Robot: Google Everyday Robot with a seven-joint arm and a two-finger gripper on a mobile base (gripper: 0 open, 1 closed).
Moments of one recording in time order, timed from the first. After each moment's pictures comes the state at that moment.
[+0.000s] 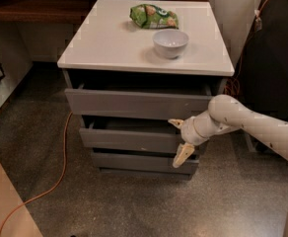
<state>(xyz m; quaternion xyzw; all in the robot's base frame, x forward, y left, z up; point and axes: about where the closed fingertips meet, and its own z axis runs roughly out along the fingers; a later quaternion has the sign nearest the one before) 0.614 -0.137 0.564 -0.69 0.65 0.14 0.28</state>
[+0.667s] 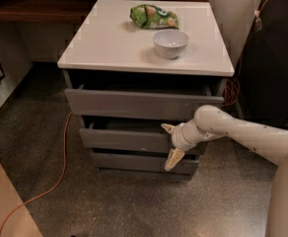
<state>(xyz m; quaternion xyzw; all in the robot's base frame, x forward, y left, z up) 0.631 -0.110 0.517 -0.70 0.65 0.11 0.28</state>
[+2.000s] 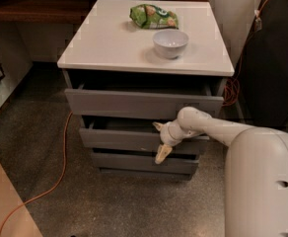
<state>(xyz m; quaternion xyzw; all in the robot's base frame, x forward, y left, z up) 0.702 -0.082 0.450 -0.70 0.64 0.08 0.29</state>
